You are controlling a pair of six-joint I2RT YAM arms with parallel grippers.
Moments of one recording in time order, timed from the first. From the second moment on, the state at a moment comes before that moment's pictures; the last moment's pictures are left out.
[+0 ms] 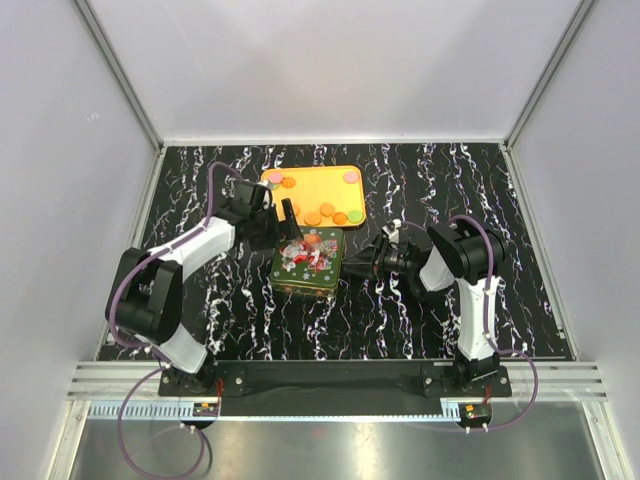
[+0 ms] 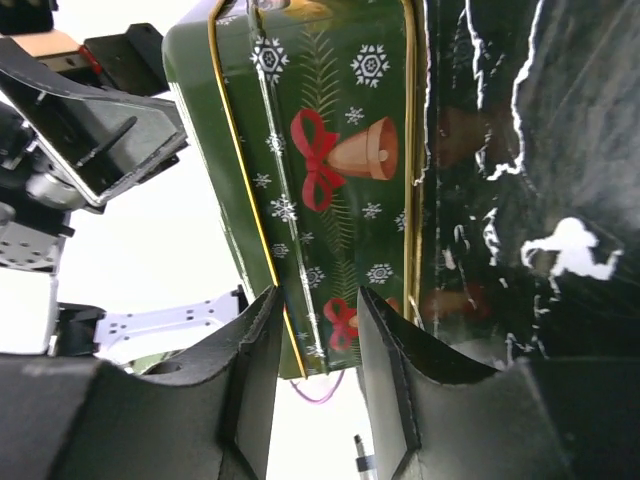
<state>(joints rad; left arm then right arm) -0.36 1.60 1.01 -0.33 0.21 -0.58 0.33 2.15 0.56 1.35 -0.90 1.43</state>
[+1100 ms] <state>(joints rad) -0.42 1.69 1.14 -0.47 0.13 -0.52 0.32 1.98 0.73 0.80 -0.74 1.06</state>
